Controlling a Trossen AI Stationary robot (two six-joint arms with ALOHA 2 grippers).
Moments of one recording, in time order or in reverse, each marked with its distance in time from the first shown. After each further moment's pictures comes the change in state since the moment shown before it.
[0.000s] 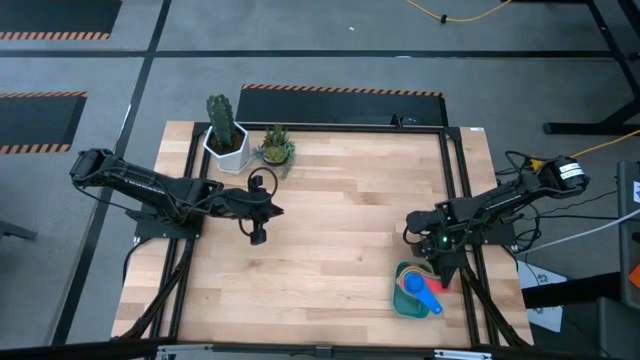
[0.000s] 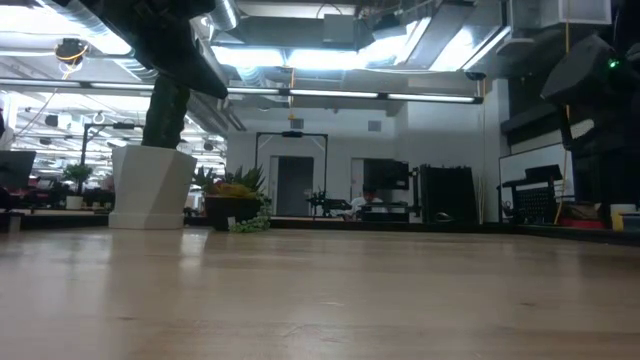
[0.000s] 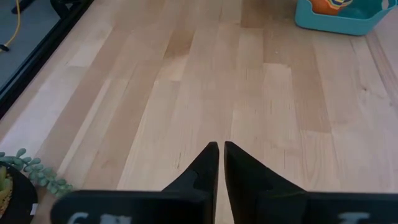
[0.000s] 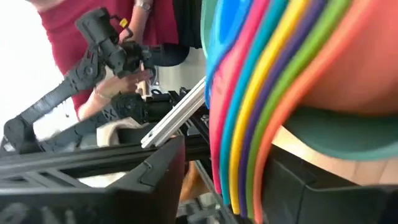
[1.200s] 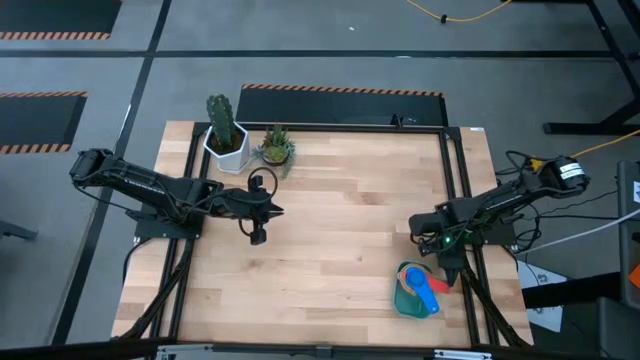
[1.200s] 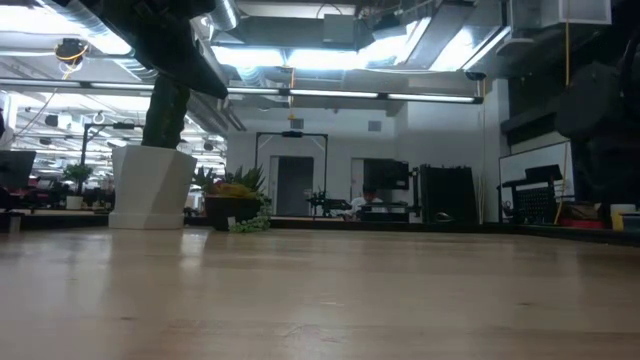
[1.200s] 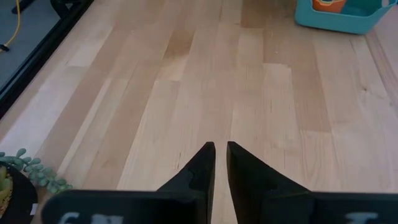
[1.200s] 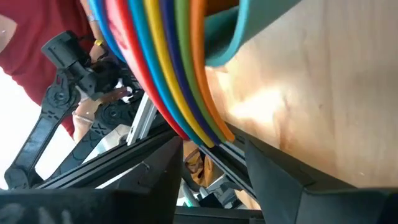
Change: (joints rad) left arm 0.000 0.000 0.000 0.000 0.000 0.000; right arm 0.000 -0.003 0.000 -0.309 0.060 0.105
